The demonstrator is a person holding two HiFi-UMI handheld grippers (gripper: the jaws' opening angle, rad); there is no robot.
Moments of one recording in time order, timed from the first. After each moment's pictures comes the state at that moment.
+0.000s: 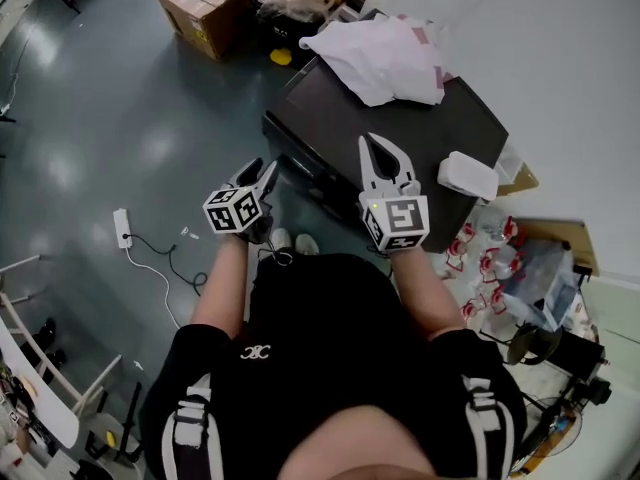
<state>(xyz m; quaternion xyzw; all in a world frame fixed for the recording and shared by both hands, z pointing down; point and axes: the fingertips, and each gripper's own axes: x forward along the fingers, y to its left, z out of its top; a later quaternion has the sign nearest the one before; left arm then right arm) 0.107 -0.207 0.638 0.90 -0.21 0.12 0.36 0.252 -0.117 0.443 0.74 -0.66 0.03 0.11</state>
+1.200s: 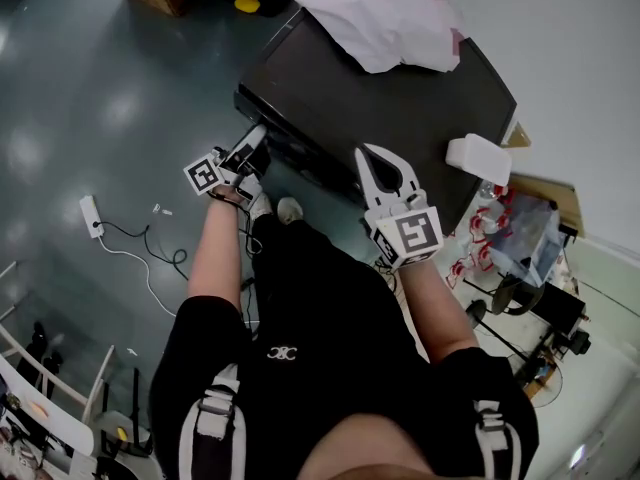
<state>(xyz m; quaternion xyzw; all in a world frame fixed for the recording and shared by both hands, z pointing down) 0.170 -0.237 0.698 0.74 0.08 -0.17 0.65 0.245 -0.104 0.535 0.71 -0.68 0.13 0.15</state>
